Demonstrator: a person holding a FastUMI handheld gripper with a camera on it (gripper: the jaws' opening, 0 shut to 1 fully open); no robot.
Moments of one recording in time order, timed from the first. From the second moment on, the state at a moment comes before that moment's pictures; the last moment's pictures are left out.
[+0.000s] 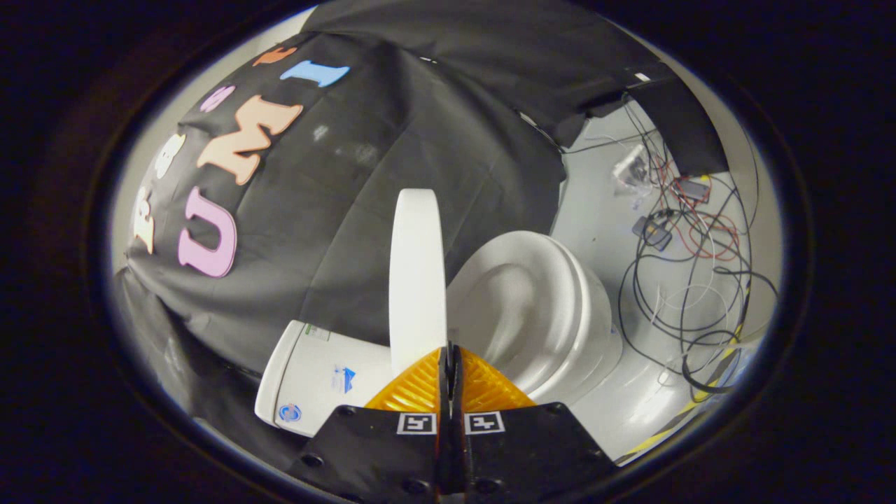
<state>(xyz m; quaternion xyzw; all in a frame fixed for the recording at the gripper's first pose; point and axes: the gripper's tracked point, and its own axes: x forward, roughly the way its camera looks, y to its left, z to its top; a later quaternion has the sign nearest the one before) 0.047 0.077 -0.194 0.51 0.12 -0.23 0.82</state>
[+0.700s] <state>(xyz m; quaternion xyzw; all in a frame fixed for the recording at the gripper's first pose) 0.062 0.102 -0.142 0.45 0.14 -0.25 0.84</state>
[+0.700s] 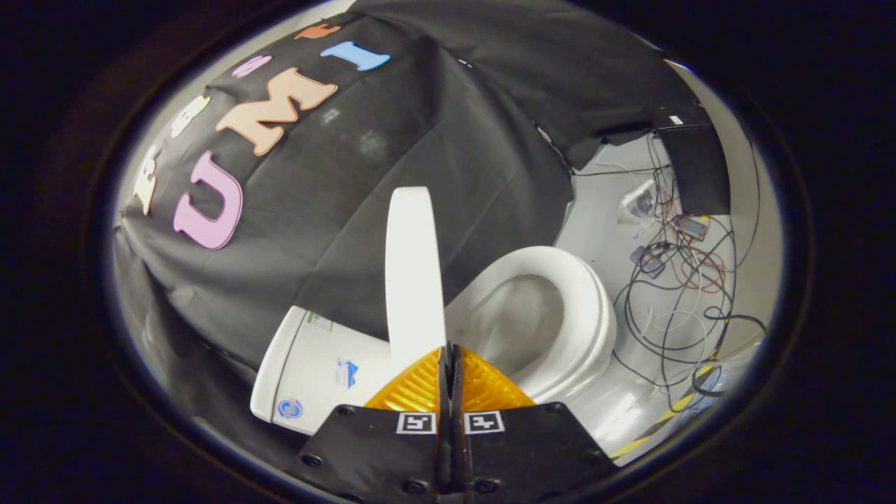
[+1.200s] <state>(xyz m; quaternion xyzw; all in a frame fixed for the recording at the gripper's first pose) 0.078 0.127 -0.107 0.40 0.15 -0.25 0.87</state>
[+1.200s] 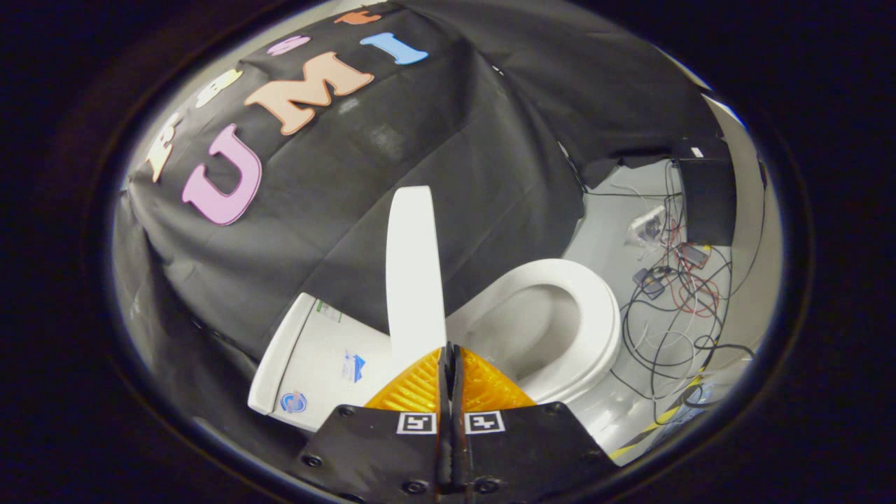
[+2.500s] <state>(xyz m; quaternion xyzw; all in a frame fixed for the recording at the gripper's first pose) 0.158 0.256 -0.025 0.23 0.15 -0.20 0.94</state>
